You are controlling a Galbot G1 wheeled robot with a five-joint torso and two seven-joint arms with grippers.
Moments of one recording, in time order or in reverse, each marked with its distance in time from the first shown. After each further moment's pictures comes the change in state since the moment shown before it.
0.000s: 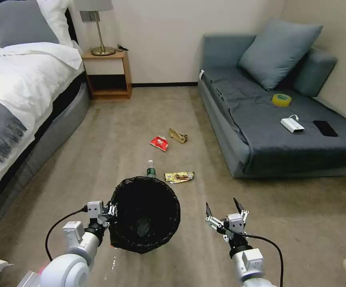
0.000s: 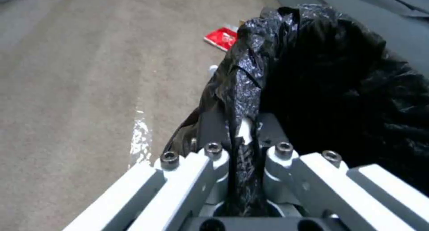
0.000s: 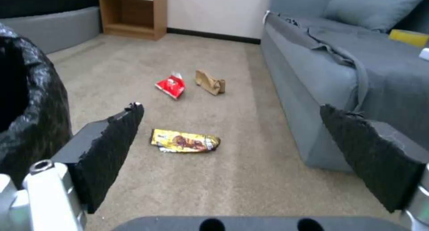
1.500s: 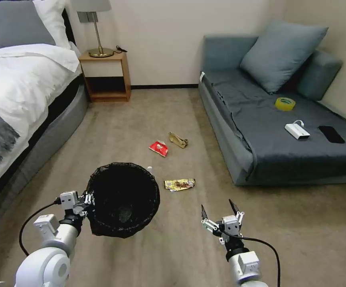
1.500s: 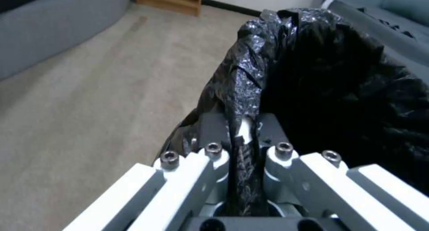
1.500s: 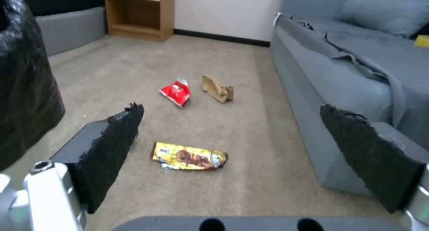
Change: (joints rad) left arm -0.027 -0.009 -0.145 -0.009 -0.050 -0.022 -0.026; right arm -0.015 0.000 -0.034 0.005 -0.024 0.004 0.003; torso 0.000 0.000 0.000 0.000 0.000
